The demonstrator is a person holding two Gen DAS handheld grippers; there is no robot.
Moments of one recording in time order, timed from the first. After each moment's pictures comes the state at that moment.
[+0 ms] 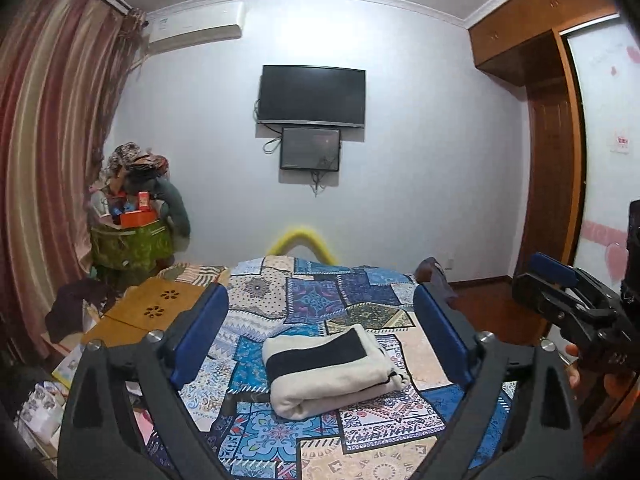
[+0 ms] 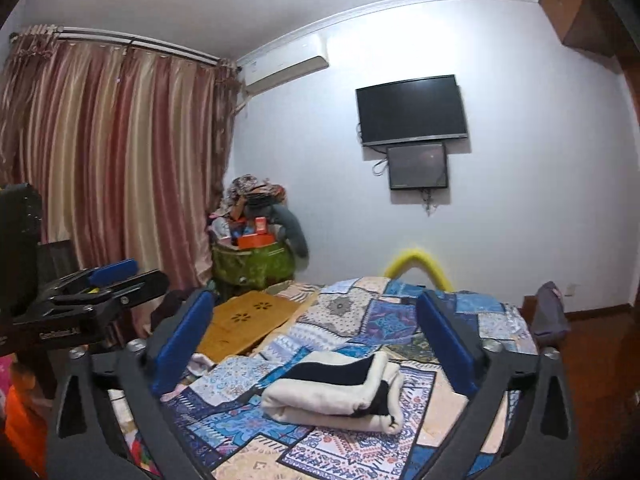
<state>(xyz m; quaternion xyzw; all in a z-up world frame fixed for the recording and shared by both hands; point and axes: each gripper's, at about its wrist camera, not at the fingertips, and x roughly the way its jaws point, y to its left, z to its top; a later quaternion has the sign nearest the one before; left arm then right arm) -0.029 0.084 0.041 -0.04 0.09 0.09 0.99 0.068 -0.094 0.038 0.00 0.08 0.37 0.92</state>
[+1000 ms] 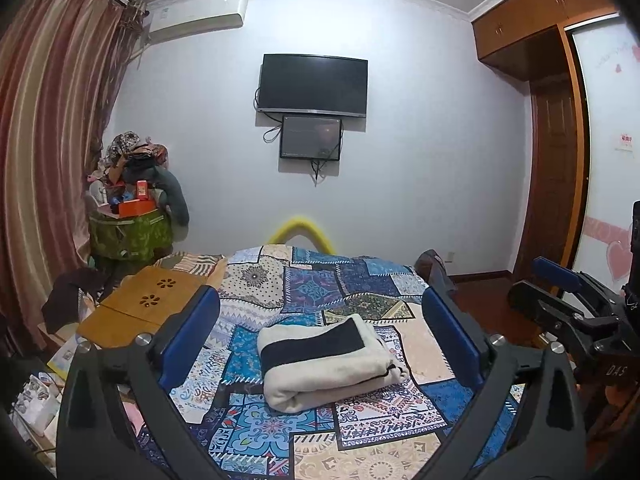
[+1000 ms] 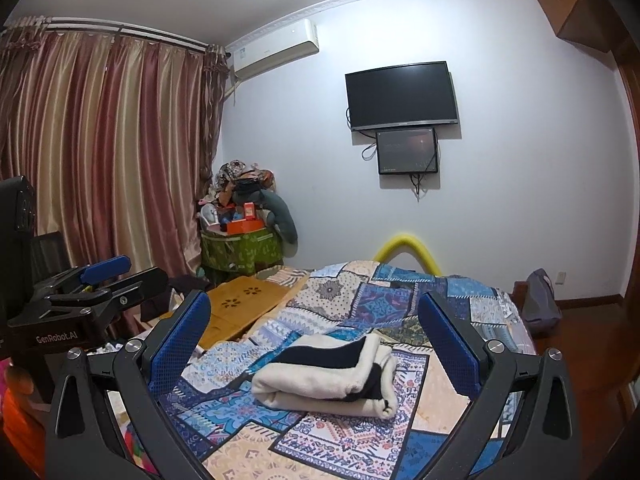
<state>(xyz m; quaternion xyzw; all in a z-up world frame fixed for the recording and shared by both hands) -0.018 0.078 0.024 -0.04 0.11 0.09 0.99 0.068 -0.100 0.027 0.00 0.11 0.36 0.93</state>
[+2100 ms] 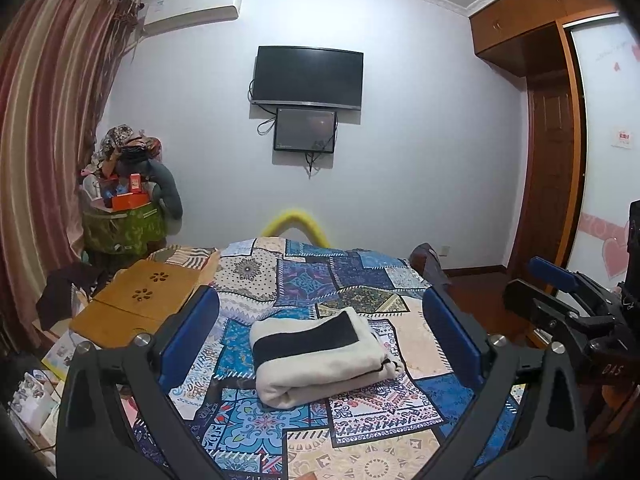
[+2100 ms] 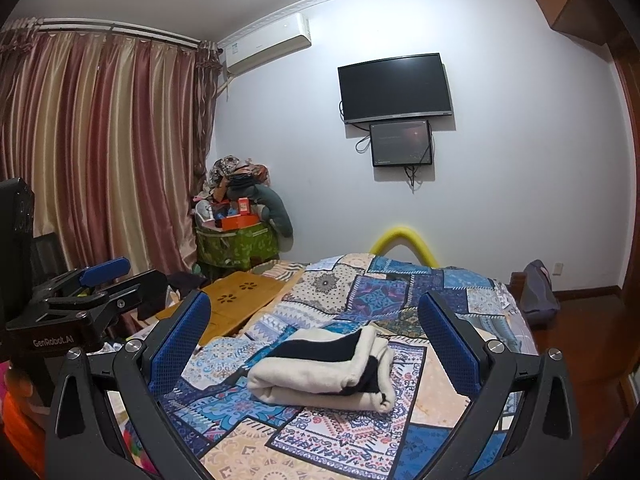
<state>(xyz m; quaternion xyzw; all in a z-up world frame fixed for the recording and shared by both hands) -0.010 0.080 0.017 -0.05 0.12 0.07 0.99 0.073 -0.101 0.025 0.00 0.12 0.35 0.93</state>
